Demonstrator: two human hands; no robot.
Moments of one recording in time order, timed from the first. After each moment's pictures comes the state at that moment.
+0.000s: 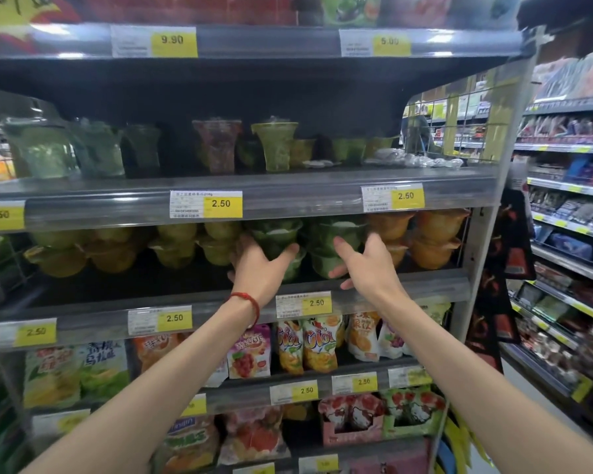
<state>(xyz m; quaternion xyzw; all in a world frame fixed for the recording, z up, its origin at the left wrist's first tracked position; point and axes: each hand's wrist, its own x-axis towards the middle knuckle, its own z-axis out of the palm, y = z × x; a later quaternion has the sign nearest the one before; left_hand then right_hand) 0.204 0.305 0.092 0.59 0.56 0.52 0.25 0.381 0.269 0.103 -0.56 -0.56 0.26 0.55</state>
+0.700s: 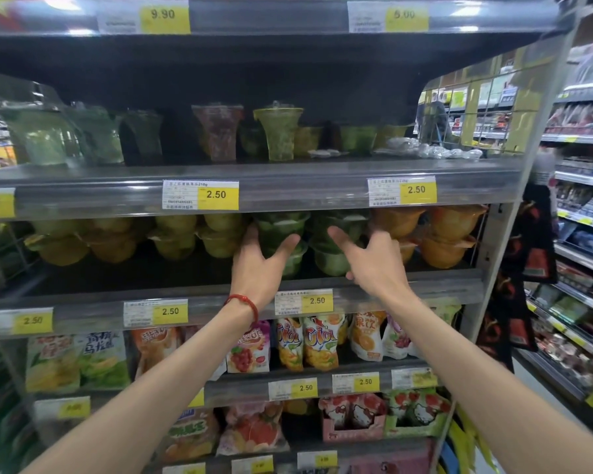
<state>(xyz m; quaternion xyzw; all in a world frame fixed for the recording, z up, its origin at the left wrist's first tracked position) 0.210 0.302 0.086 0.60 0.52 0.57 0.21 0.392 0.294 0.097 -0.63 -0.58 0.15 0.50</state>
